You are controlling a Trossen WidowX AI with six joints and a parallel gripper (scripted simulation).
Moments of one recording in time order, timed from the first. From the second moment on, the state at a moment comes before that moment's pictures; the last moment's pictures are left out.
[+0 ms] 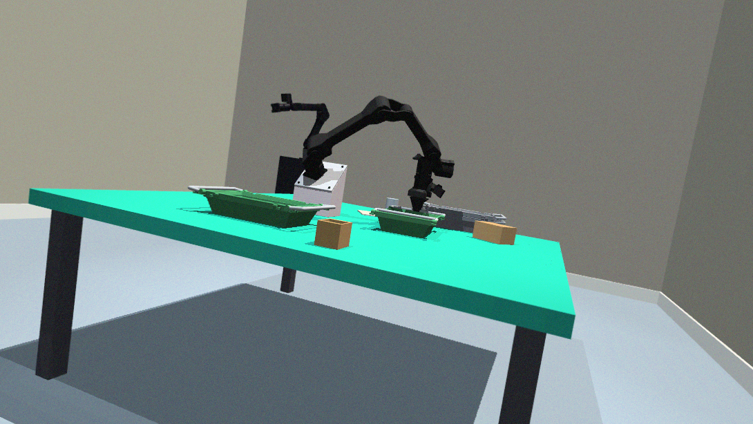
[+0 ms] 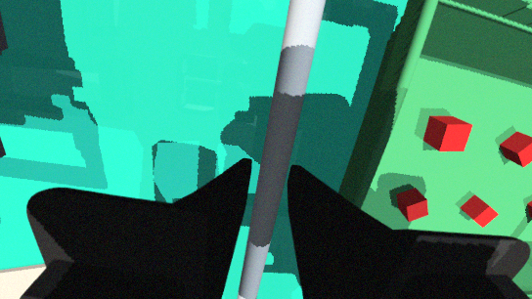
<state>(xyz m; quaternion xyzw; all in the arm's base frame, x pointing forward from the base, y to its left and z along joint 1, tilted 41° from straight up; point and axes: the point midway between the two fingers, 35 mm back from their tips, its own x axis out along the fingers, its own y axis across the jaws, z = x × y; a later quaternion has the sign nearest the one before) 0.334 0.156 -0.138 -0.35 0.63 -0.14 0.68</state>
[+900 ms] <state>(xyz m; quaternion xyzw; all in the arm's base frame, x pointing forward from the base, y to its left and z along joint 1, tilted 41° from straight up) 0.352 0.108 -0.083 -0.35 0.63 -0.15 0.68</state>
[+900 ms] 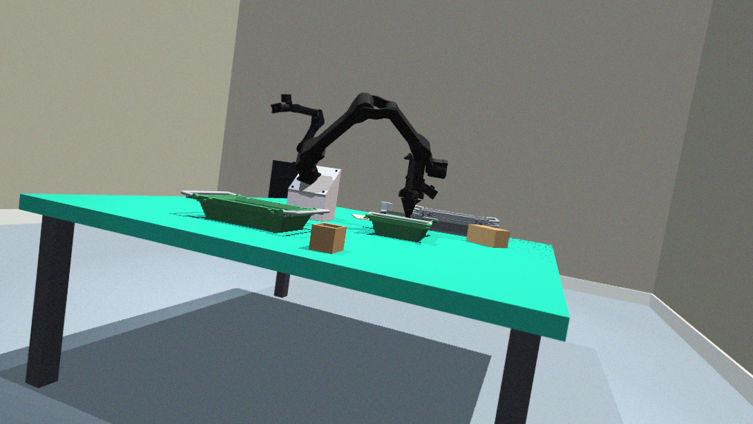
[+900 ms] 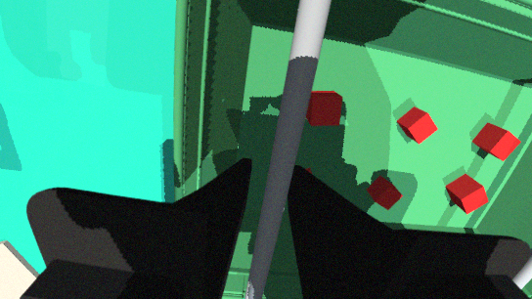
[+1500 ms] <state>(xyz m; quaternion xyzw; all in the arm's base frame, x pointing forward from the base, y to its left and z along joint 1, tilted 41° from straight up) 0.345 0.136 -0.058 -0.35 0.62 -0.14 0.68</state>
